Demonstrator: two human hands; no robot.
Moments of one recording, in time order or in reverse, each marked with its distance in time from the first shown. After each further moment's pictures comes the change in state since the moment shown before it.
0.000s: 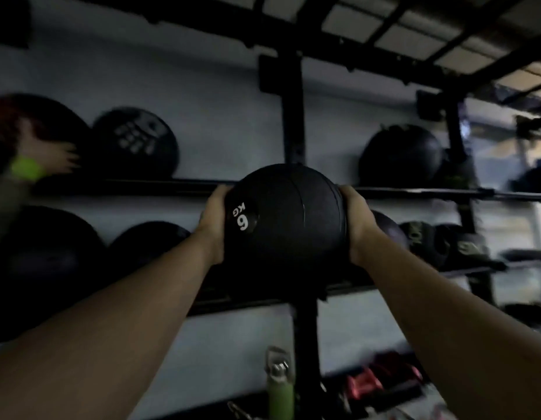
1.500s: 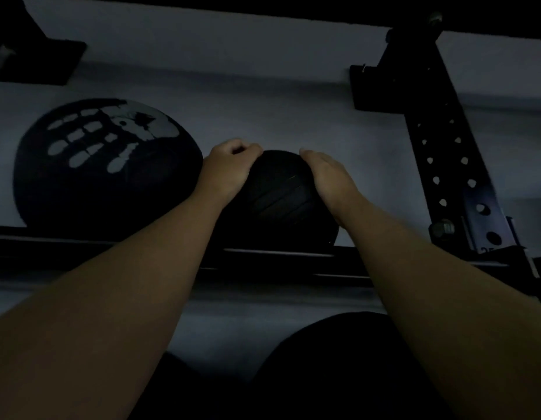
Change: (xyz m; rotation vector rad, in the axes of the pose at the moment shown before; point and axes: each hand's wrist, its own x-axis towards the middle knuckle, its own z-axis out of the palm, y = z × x) left_hand 0.465 0.122 -0.158 0.844 0.430 0.901; right_hand 0.481 0.045 0.310 -0.398 -0.321 -0.745
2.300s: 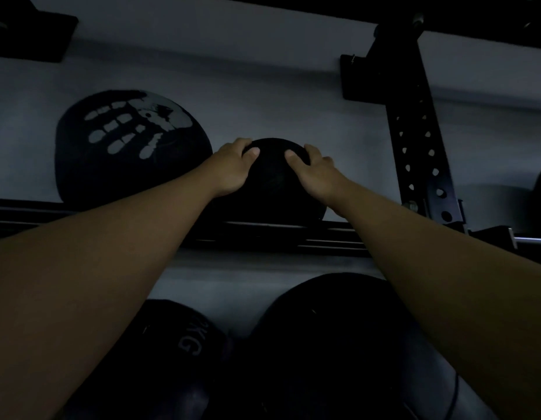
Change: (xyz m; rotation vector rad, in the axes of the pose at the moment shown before) left_hand -0.037 0.026 -0.038 0.438 -0.400 0.019; right_hand -0.066 -0.043 -0.008 -0.326 -0.143 0.149
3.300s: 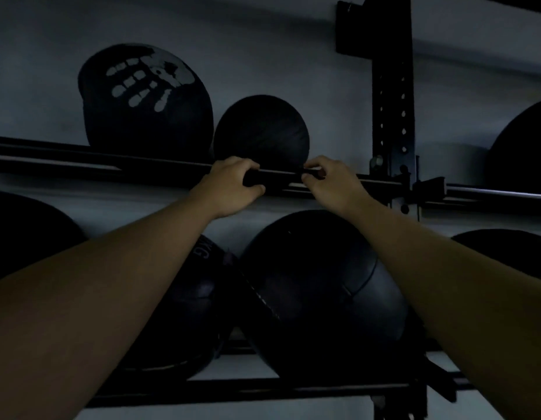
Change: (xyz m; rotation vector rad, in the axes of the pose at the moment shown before) left_hand -0.144 0.021 0.028 0.077 -0.135 -0.046; right_hand -0.142 0.023 -0.030 -0.142 0.000 0.031
